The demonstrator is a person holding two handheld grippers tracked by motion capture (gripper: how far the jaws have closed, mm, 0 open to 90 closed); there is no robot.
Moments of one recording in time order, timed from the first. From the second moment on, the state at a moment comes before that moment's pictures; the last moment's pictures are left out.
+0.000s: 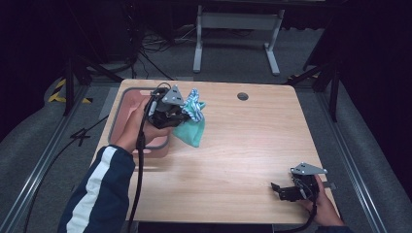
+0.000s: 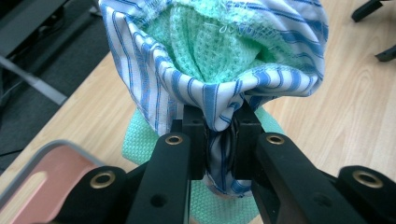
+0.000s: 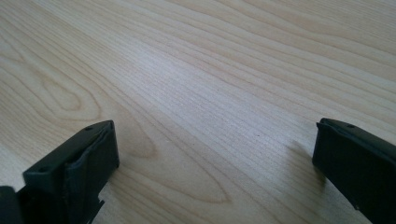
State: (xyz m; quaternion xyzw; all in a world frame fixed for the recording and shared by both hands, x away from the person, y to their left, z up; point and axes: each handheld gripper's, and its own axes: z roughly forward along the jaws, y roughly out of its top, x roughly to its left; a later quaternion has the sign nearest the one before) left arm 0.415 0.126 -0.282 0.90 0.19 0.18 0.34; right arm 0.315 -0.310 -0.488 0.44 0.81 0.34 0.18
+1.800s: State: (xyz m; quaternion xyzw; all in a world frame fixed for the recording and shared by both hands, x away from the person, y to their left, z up) left arm 0.442 0.025 -0.405 0.94 0.20 0.07 0.25; right arm 0.315 -0.310 -0.488 0.44 0.81 0.34 0.18
